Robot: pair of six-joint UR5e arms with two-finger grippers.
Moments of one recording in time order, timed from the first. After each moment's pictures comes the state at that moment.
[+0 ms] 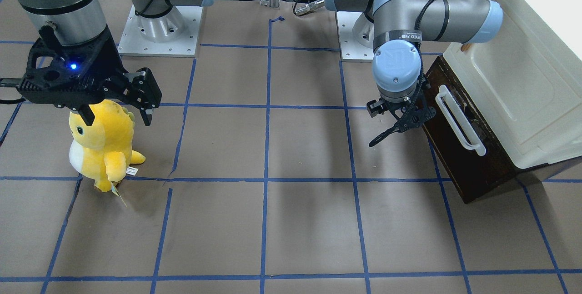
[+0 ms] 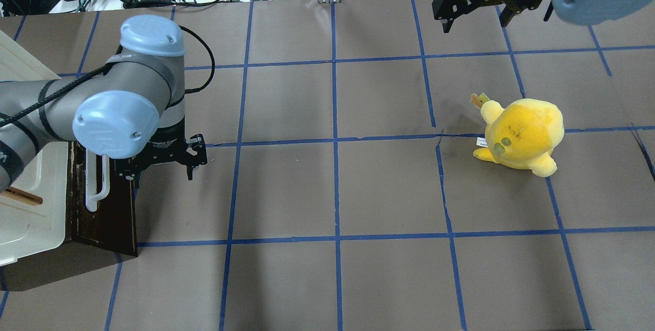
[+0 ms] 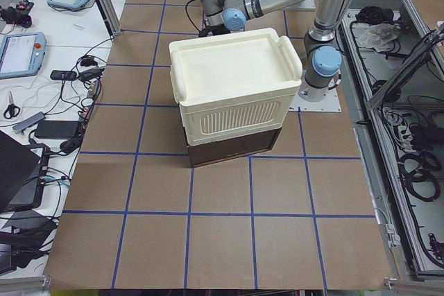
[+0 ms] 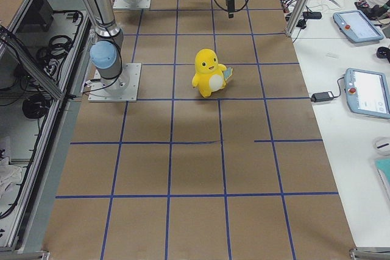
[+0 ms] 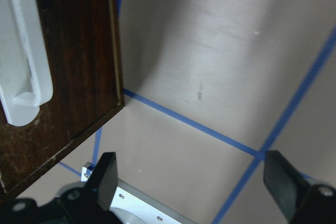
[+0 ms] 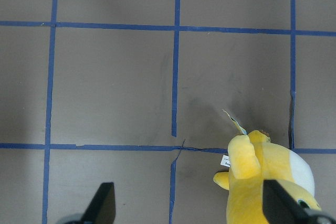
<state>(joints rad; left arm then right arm) -1.61 -1.72 -1.91 -1.50 2.02 -0.48 1.59 -1.46 1.47 -1.77 -1.60 -0.02</state>
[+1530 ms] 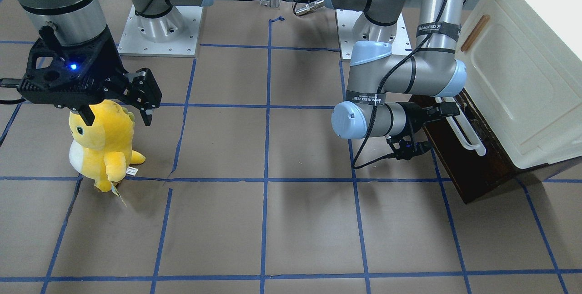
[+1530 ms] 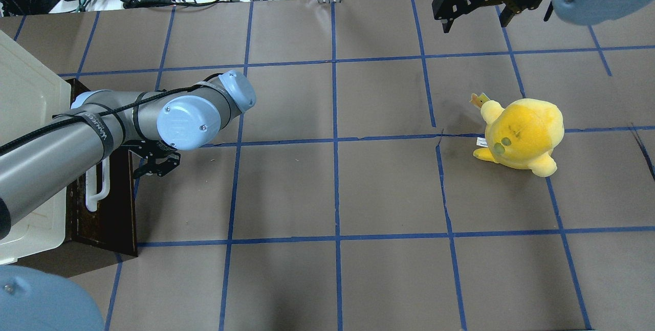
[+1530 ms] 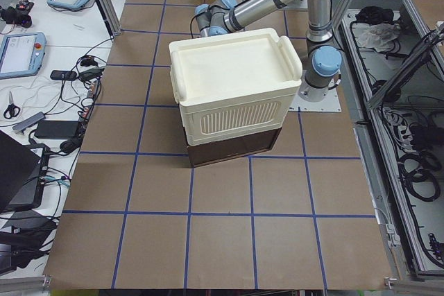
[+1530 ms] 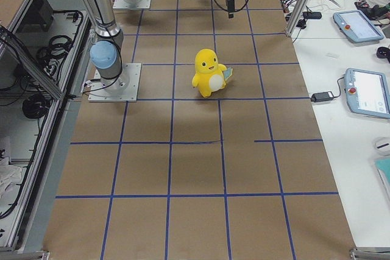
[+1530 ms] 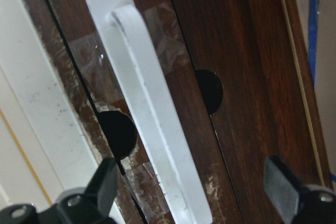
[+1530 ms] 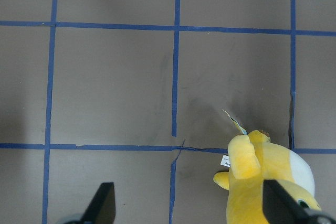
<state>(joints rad) -1.65 -1.94 -1.88 -1.66 2.62 -0.53 1.59 -1.46 1.47 -1.77 -1.60 -0.02</state>
